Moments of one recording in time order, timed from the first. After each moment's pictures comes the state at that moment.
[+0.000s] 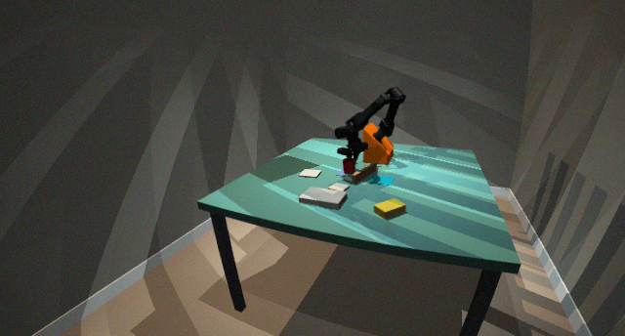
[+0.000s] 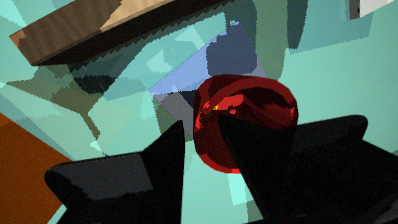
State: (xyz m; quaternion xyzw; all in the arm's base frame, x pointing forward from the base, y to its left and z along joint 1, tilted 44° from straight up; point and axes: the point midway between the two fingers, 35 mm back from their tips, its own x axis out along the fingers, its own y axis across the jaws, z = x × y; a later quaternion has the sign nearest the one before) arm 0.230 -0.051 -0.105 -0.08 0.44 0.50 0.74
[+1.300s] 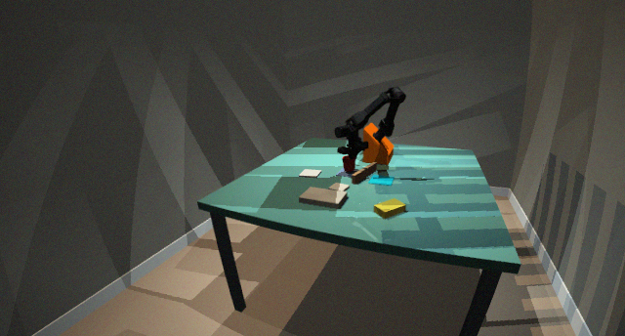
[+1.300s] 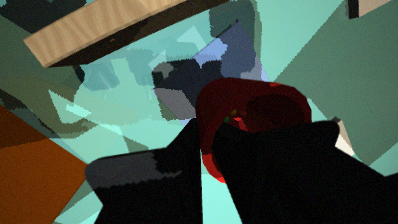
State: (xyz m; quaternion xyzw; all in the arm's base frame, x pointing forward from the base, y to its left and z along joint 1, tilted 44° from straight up) arm 0.228 -0.053 -0.101 -0.07 0.44 0.50 0.74
